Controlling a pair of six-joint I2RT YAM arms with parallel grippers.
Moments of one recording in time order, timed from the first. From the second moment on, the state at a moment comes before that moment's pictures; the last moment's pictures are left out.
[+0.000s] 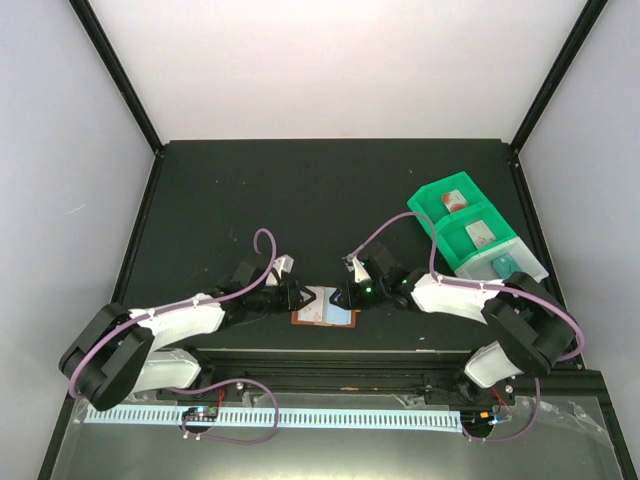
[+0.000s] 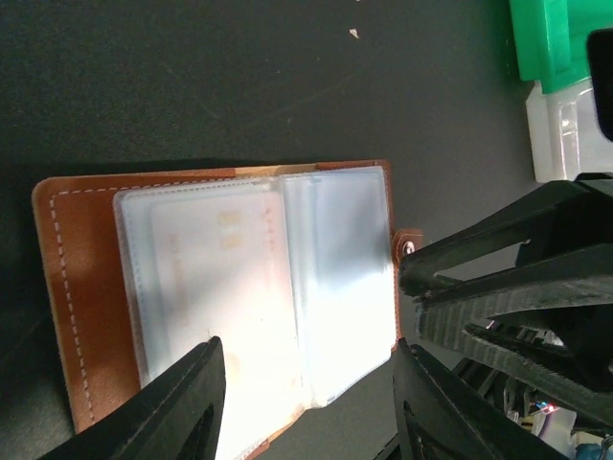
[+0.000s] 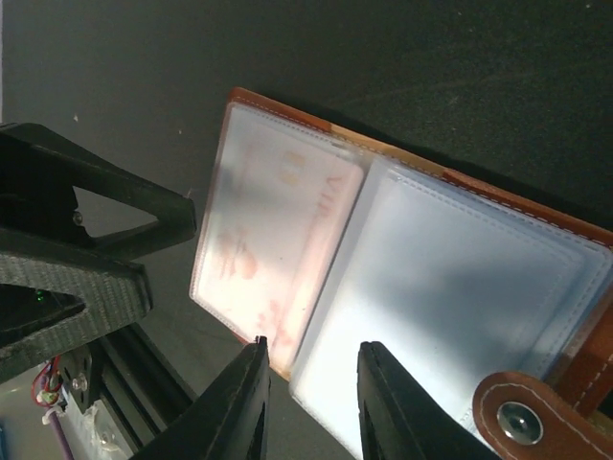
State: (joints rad) left arm -0.63 1.22 0.37 0.11 0.44 -0.83; right arm 0.80 1.49 0.65 -0.04 -0.42 0.72
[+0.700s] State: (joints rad) left arm -0.63 1.24 0.37 0.10 0.40 -0.80; right arm 0.80 1.54 0.62 -0.03 -0.39 0.71
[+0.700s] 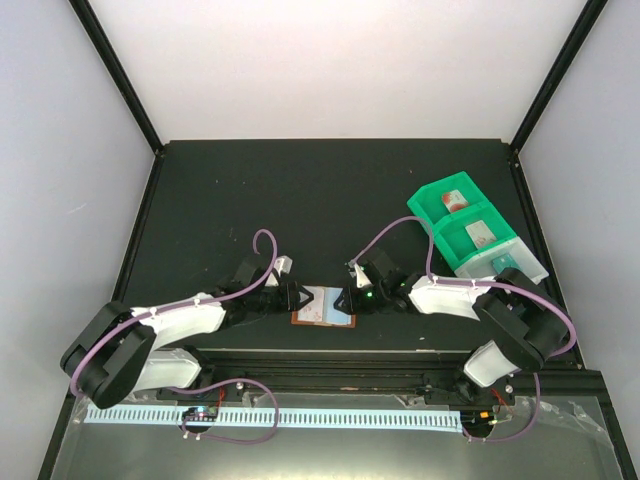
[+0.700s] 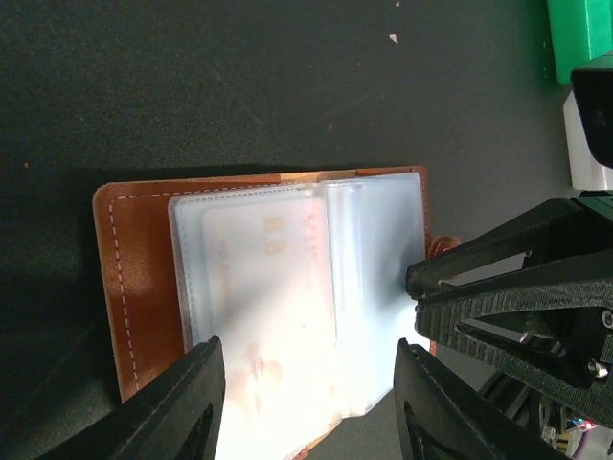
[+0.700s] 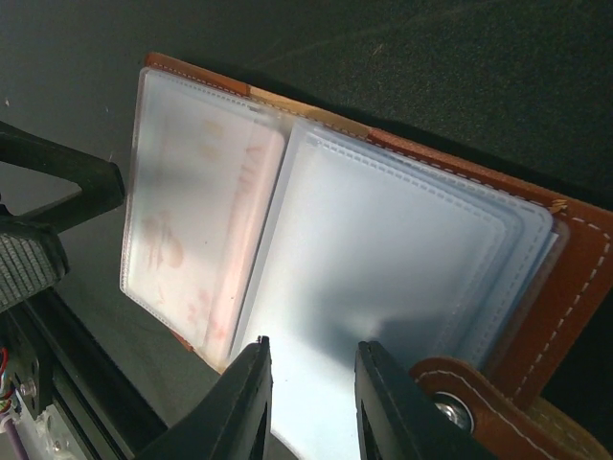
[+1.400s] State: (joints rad) left arm -0.63 1.30 0.37 0.10 0.39 -0.80; right arm 0.80 1.54 0.62 -0.03 -0.39 0.70
